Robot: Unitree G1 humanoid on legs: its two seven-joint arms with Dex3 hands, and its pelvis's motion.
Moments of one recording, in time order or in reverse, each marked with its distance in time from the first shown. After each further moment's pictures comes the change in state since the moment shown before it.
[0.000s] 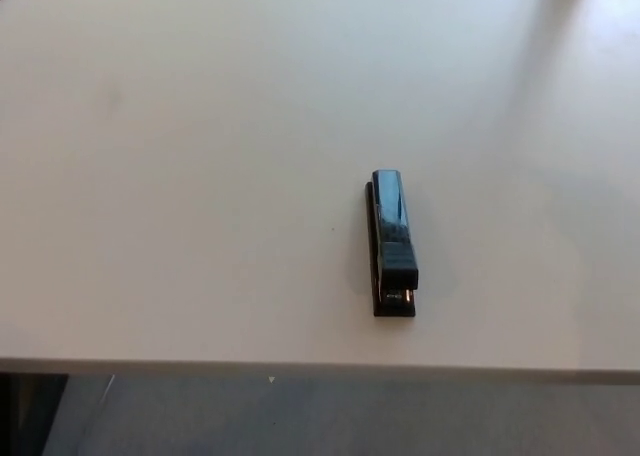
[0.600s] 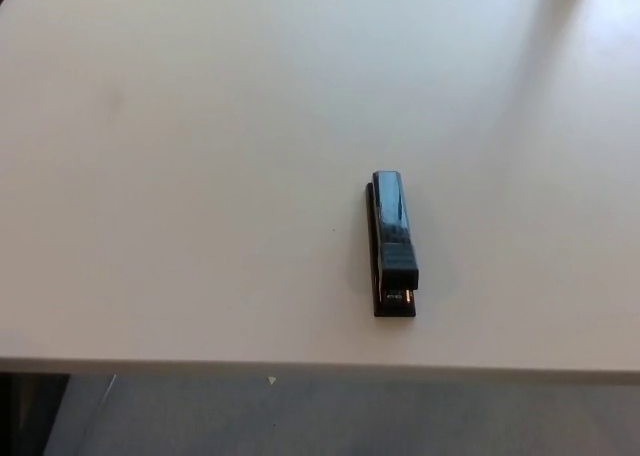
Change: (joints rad) left_arm 0.012 0.000 0.000 -0.004 0.000 0.000 0.000; right_arm 0.286 -0.097 -0.396 0.583 -0.004 -0.137 -0.035
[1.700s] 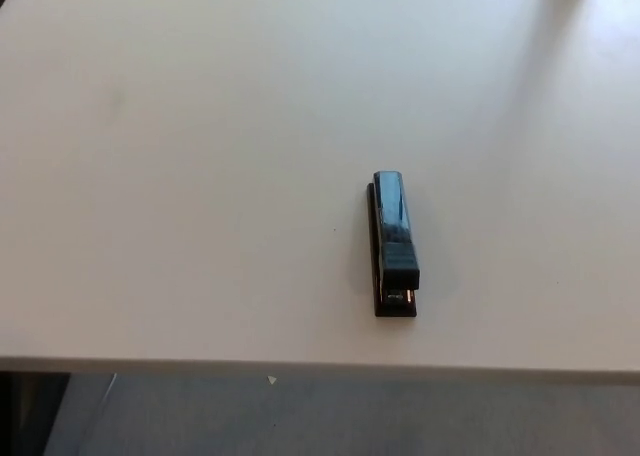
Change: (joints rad) left_arm 0.037 -0.003 -0.014 -0.026 0.003 0.000 0.002; right_arm 0.012 0.275 0.479 0.492 -0.278 0.172 0.174
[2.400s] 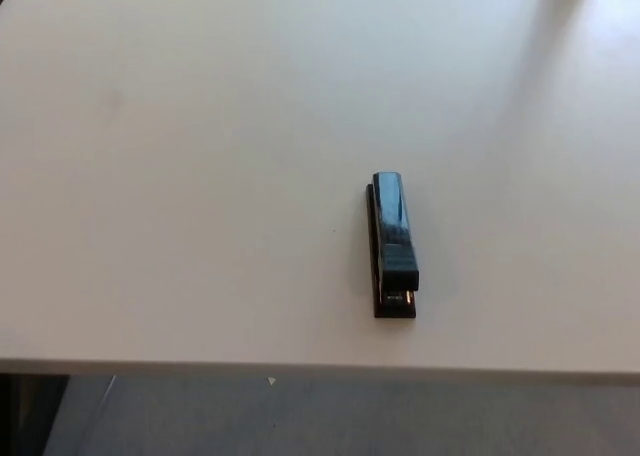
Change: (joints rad) left_arm 0.018 0.000 -0.028 -0.025 0.040 0.036 0.039; right_arm 0.038 0.082 0.258 0.001 -0.102 0.020 0.199
